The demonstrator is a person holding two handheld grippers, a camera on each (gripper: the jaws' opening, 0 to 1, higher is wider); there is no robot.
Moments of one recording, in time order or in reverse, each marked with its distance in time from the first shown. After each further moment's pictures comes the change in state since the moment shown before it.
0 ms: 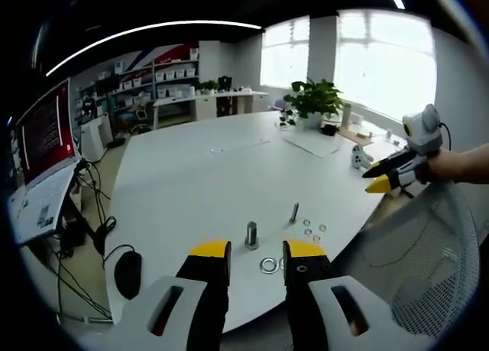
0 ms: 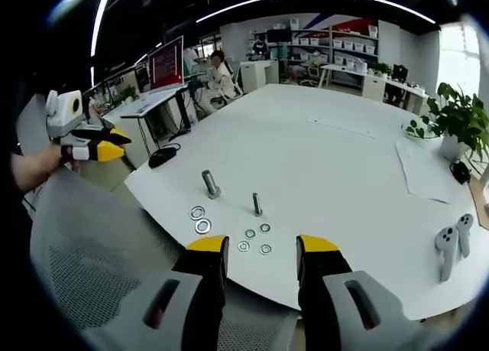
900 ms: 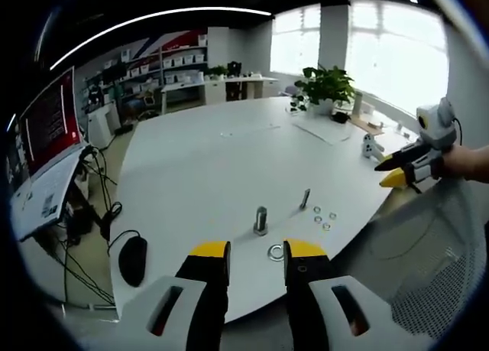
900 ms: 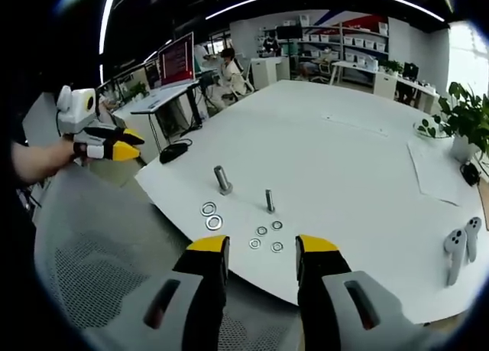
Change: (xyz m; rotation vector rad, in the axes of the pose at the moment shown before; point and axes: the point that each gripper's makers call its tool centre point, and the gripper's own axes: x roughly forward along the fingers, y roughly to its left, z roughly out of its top) left arm 0.007 0.009 -0.018 -0.014 0.101 0.053; right arm 0.003 0.015 -0.003 -0.015 0.016 0.080
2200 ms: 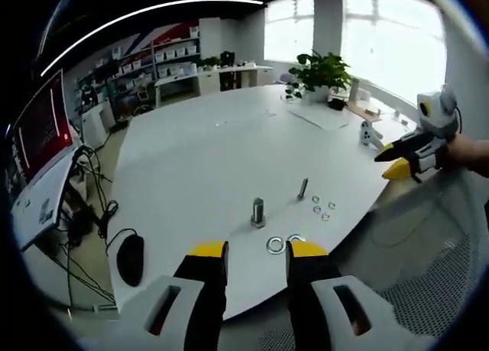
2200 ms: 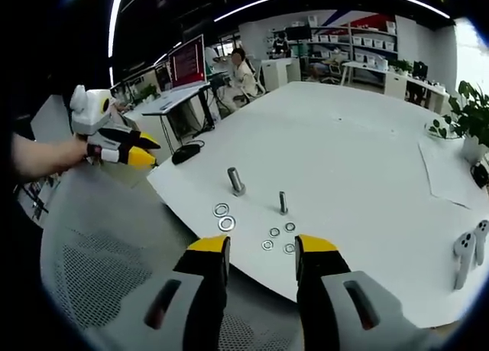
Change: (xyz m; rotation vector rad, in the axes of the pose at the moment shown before) left arm 0.007 -0.004 -0.008 0.011 0.078 -0.028; right arm 0.000 0.011 0.000 -0.005 -0.003 0.063
